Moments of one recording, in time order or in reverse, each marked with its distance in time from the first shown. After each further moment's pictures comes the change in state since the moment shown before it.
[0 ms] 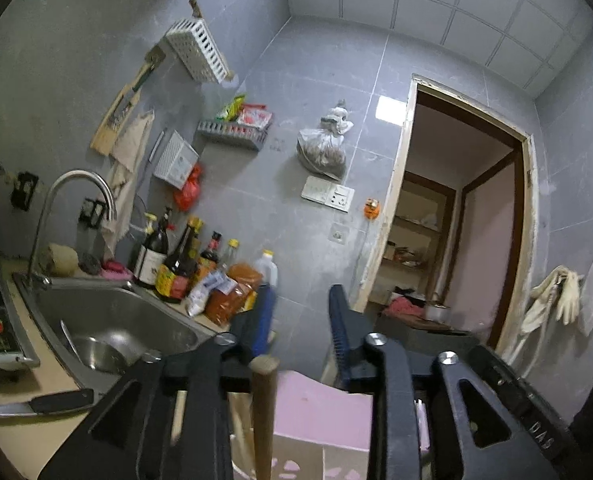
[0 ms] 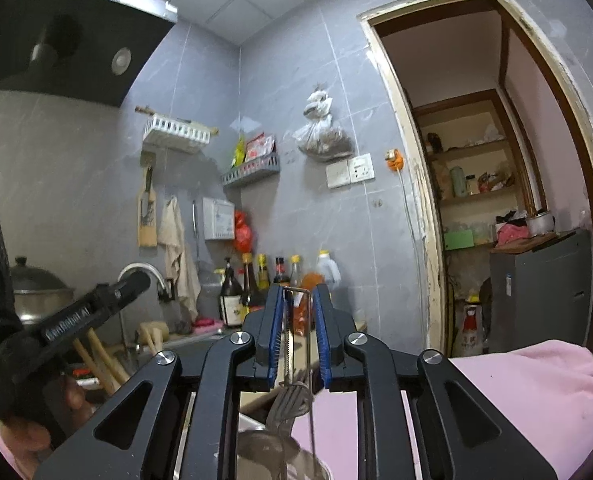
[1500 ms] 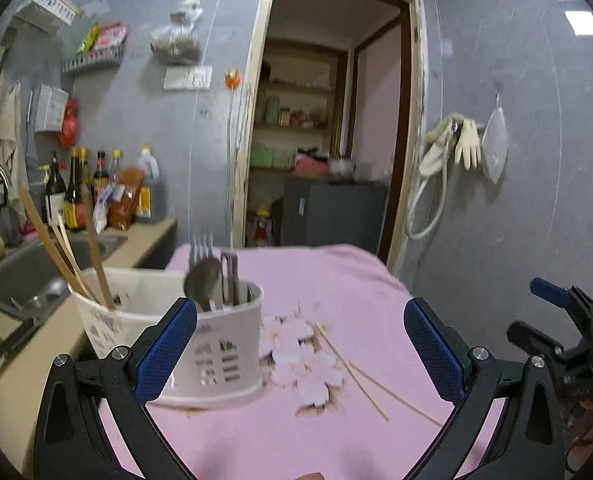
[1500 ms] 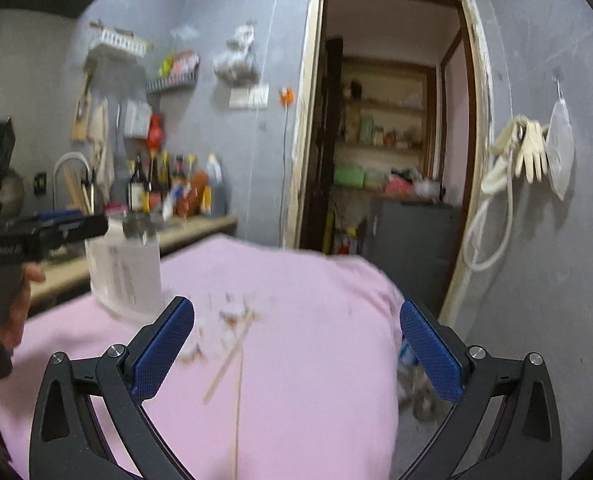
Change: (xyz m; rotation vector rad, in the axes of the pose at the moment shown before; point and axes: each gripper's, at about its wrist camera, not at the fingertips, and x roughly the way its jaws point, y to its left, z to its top) left arm -0.061 -0.155 -0.069 0.275 0.509 -0.302; right arm -0.211 -0.079 0.003 -0.165 0.369 -0.365
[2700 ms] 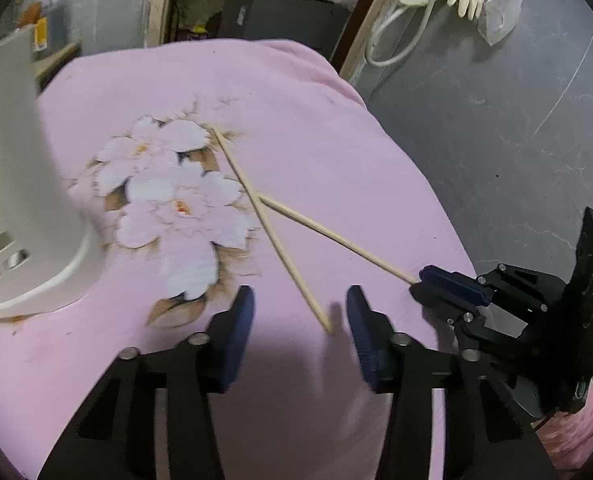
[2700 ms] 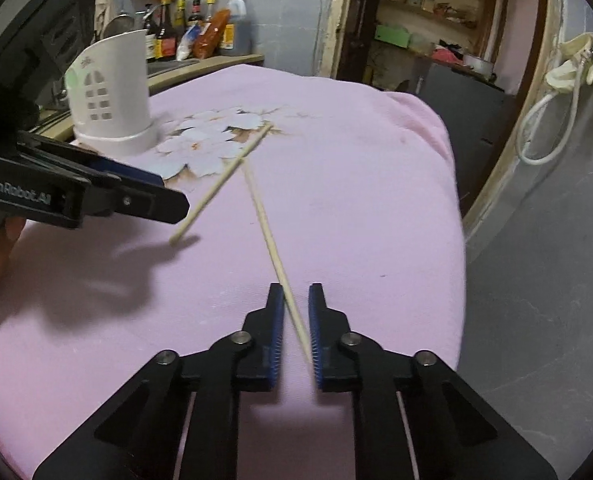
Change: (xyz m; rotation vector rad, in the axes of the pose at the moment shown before) left arm 0.136 -0.036 -0.071 -0.068 0.698 -0.258; right arm 0.083 0.000 -0.076 -0.082 0.532 0.098
